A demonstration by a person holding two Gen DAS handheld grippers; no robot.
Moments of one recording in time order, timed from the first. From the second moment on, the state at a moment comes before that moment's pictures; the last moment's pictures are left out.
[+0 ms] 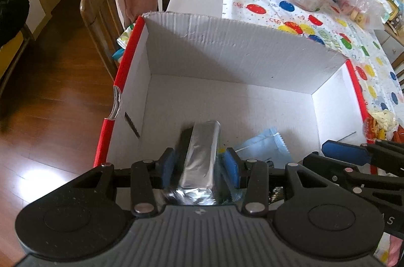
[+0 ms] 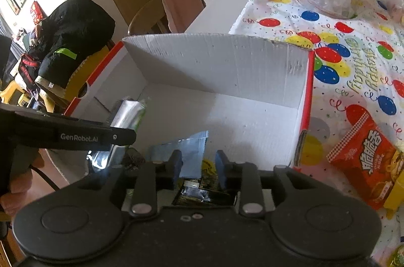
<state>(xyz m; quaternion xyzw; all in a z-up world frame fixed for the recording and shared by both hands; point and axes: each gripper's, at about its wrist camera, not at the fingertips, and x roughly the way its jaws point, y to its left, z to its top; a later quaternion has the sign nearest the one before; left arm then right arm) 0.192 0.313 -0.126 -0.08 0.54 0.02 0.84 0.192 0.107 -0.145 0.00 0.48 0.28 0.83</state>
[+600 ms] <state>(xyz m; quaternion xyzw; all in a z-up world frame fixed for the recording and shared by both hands) 0.147 0.280 -0.064 -0.07 0.45 -0.01 0.89 0.162 0.080 -0.092 0.01 0.42 0.30 0.86</state>
